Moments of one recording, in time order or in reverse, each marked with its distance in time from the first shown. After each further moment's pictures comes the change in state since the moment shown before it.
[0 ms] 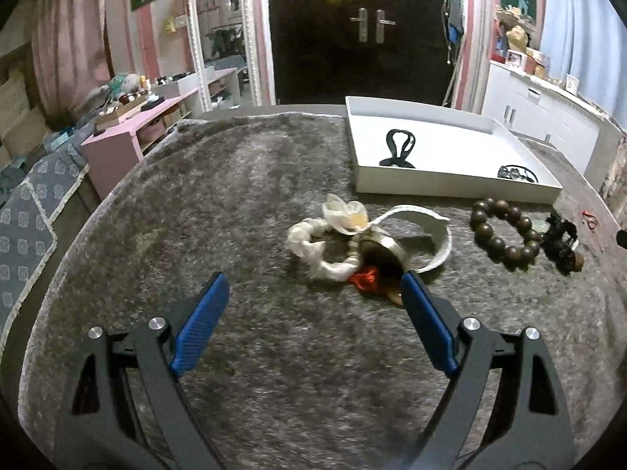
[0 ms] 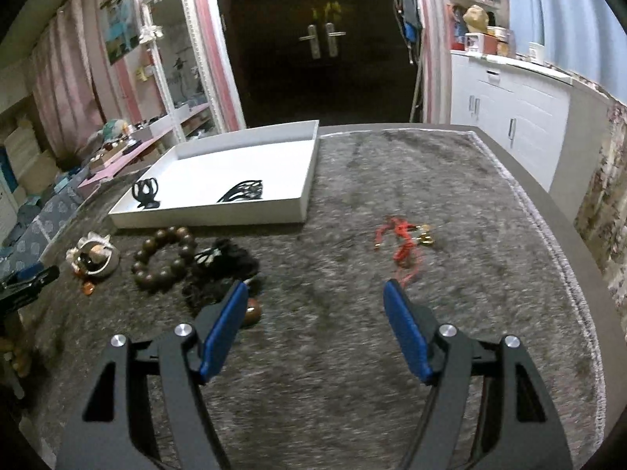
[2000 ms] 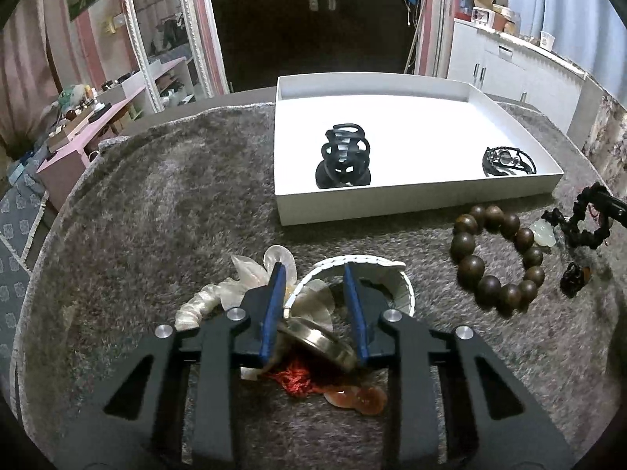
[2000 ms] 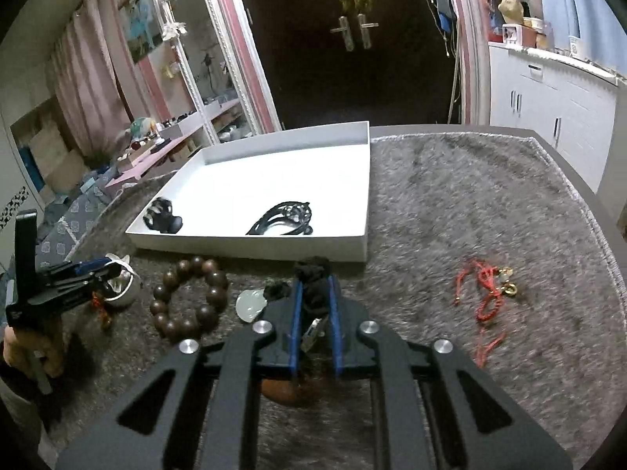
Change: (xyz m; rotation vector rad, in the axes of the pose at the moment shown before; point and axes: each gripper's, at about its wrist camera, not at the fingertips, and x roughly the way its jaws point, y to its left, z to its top) left arm 0.084 -0.062 0.055 0.134 0.114 -0.097; right arm 0.055 0.029 0.036 -0.003 0.024 0.130
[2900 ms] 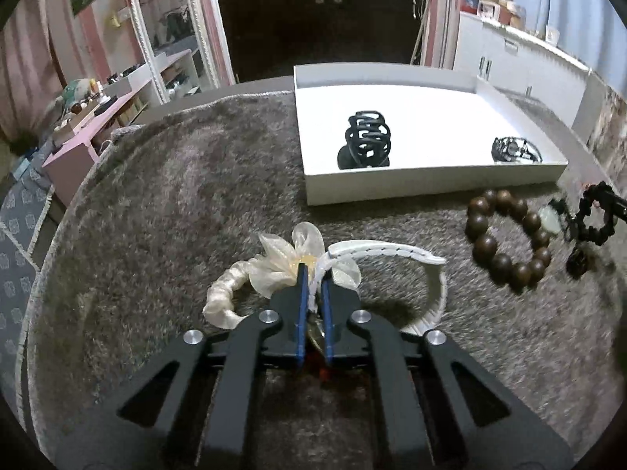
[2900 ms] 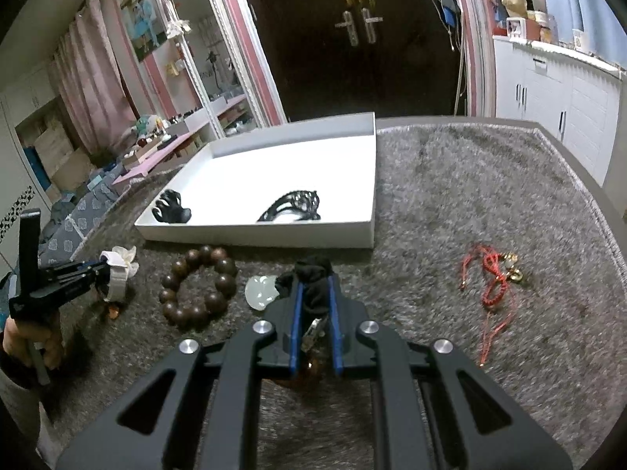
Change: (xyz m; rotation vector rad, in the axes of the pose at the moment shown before) left arm -0.012 0.020 -0.008 -0.010 0.029 0.014; right arm -0.007 -0.003 -0.007 0.005 0.012 0.033
